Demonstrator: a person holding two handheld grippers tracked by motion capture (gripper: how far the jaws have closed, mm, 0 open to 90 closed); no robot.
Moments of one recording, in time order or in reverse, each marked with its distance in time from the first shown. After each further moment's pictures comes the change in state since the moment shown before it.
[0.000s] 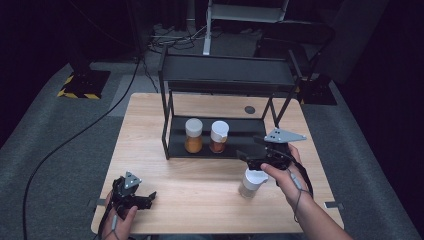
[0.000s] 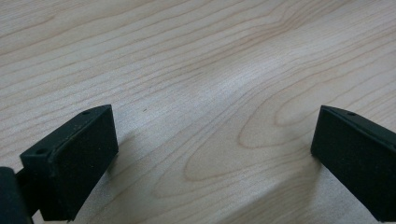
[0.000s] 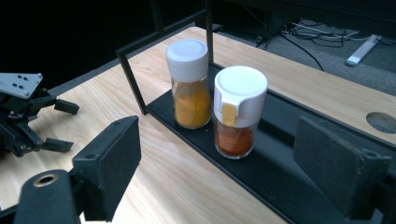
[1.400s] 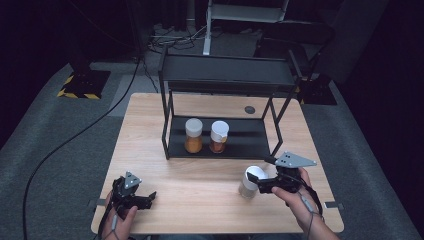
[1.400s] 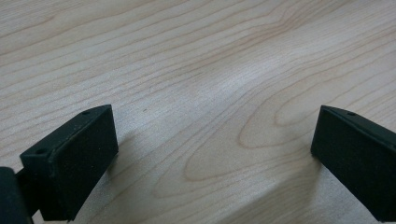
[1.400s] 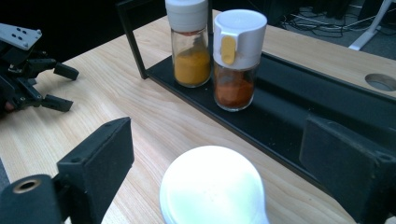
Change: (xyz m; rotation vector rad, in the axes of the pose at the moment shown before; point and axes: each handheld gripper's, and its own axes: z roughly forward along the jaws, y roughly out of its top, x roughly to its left) left arm 0.000 0.000 0.000 0.000 0.000 0.000; right arm 0.001 -0.063 -0.019 0.005 0.000 -0.003
